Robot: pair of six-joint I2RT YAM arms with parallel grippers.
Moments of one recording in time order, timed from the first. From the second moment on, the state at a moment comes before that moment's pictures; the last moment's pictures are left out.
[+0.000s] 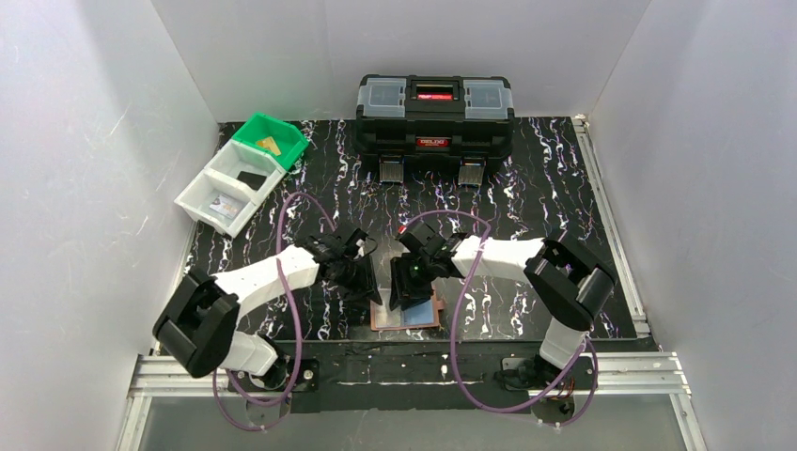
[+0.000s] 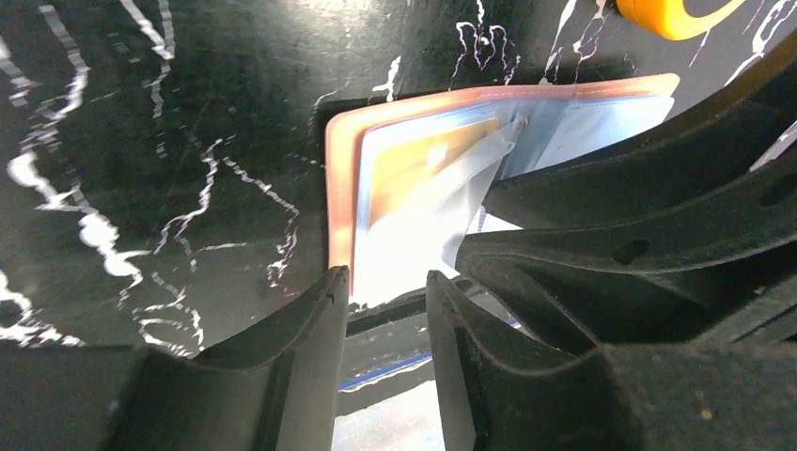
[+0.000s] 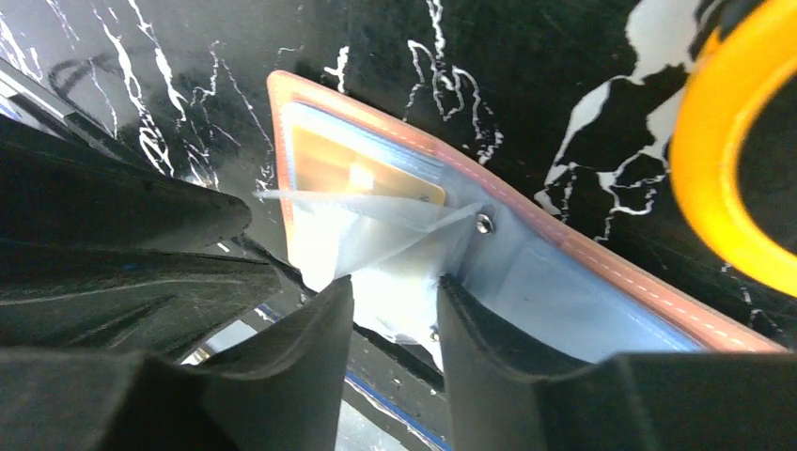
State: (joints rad) left arm -0.68 1.41 0.76 -0.58 0.27 -0.88; right arm 0.93 1.74 0.96 -0.32 -0.38 0.79
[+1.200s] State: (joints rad) left arm -0.66 1.27 0.76 -0.67 0.18 -0.86; right arm 0.99 1.67 1.00 -0.46 -0.16 0.89
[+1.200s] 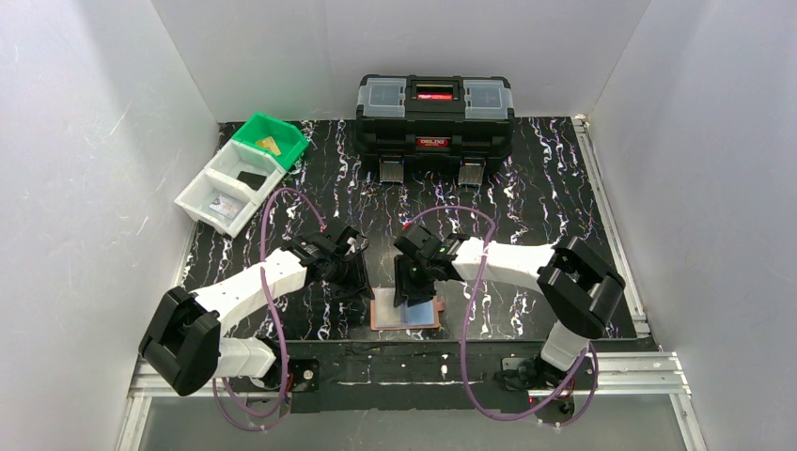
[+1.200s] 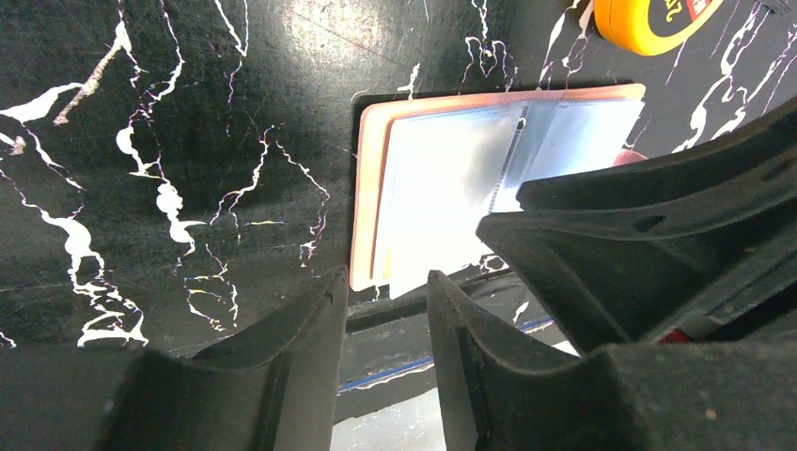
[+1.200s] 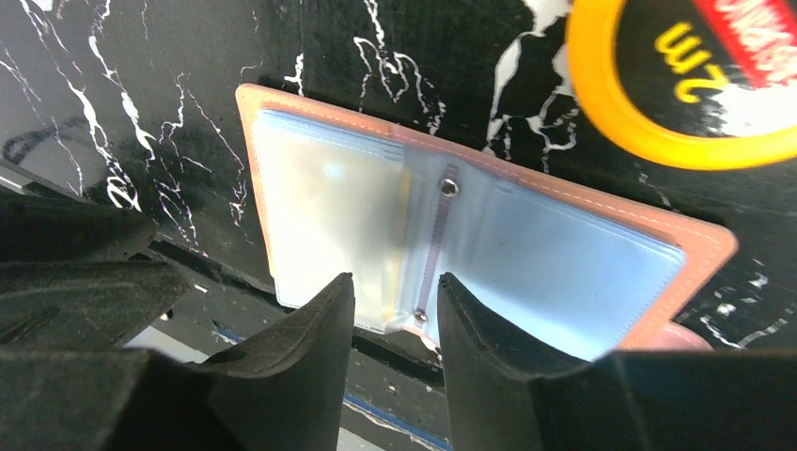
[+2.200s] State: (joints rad) left arm -0.66 1.37 0.76 -0.63 0.27 -0.83; right arm 0.99 1.79 1.05 -0.43 -0.24 0.88
